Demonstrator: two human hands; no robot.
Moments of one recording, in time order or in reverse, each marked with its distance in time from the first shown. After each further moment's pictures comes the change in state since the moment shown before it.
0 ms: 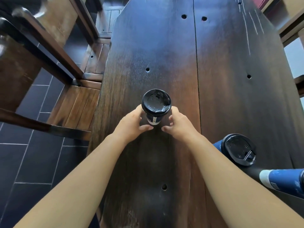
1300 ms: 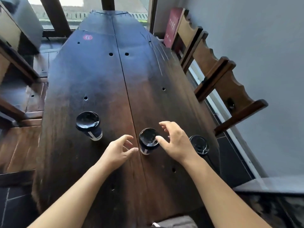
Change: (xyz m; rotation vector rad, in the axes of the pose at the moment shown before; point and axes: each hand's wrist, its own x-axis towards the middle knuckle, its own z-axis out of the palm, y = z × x) left_hand -0.088 0.173 0.051 -0.155 -0.202 0.120; right_hand -0.233 0.064 -0.147 0.002 0.481 -0.077
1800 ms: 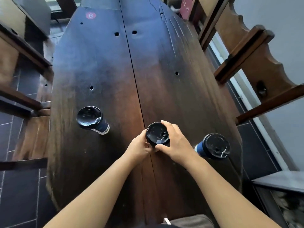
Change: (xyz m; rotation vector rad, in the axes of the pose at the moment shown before) left_hand 0.049 0.003 0.064 -0.162 -0.115 -0.087; right_hand 0.030 0.061 0.058 0.150 -0.226 0.065
